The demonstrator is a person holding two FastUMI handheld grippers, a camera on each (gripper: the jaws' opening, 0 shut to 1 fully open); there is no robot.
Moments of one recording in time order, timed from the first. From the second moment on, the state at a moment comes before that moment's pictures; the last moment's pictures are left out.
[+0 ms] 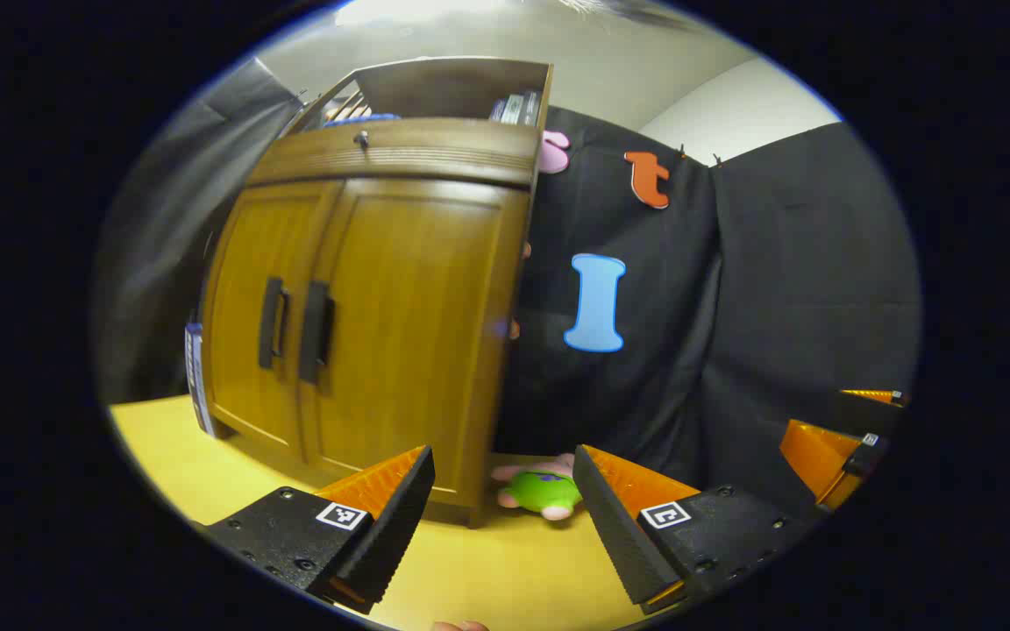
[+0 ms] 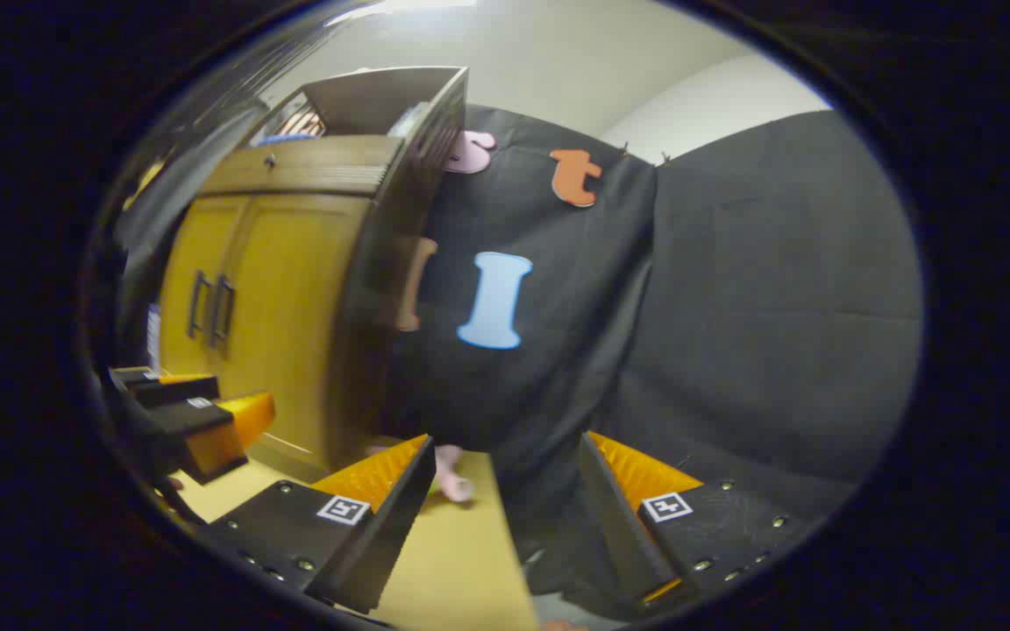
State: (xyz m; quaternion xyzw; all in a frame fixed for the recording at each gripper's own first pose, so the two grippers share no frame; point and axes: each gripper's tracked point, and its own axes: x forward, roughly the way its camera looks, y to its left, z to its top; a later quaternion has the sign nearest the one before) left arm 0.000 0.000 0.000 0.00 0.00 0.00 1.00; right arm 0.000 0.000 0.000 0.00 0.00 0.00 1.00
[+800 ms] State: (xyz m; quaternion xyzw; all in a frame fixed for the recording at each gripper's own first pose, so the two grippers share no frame) left arm 0.033 0.257 0.204 0.07 -0.01 0.01 1.00; right arm 0.038 0.303 0.192 0.05 -0.10 0.05 0.99
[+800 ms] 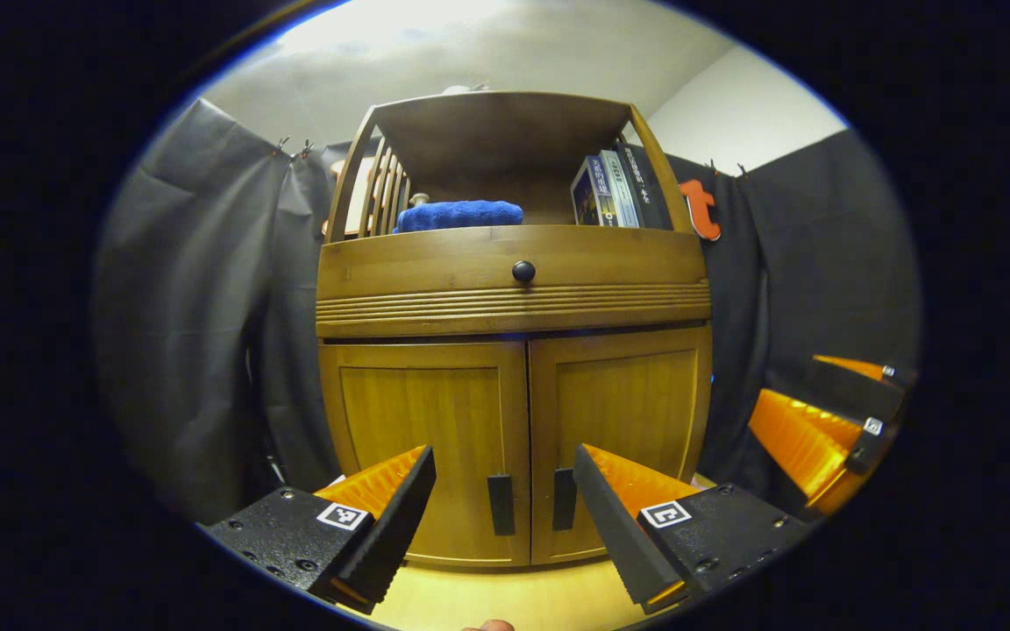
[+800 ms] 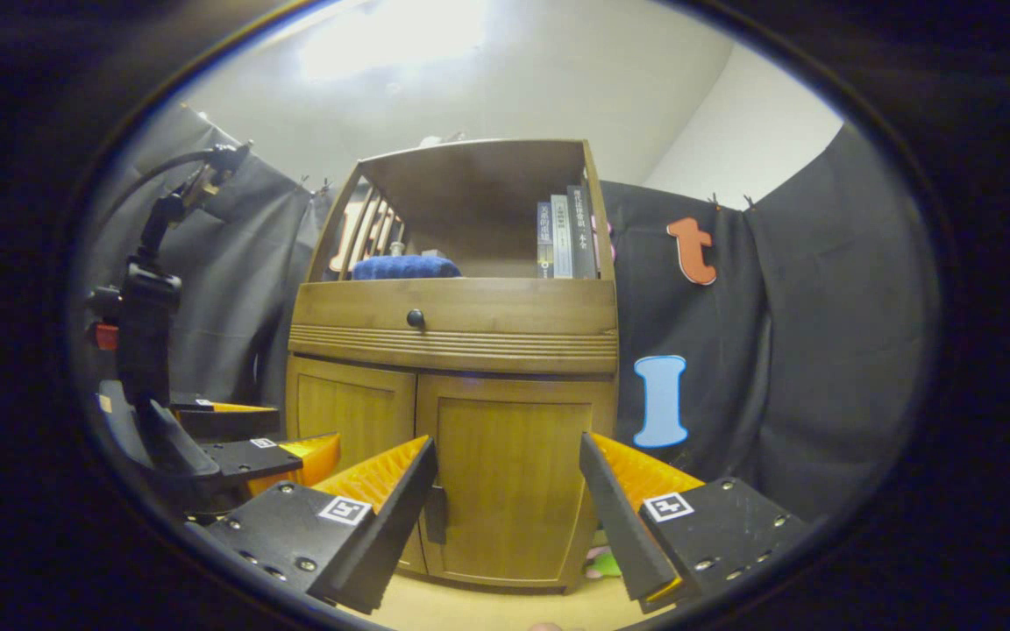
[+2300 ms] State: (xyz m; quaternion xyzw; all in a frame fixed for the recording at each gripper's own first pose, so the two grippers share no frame) left arm 0.050 0.330 0.228 0.07 -0.04 -0.07 0.99; right arm 0.104 0.412 0.176 0.01 -0.04 0.02 1.00
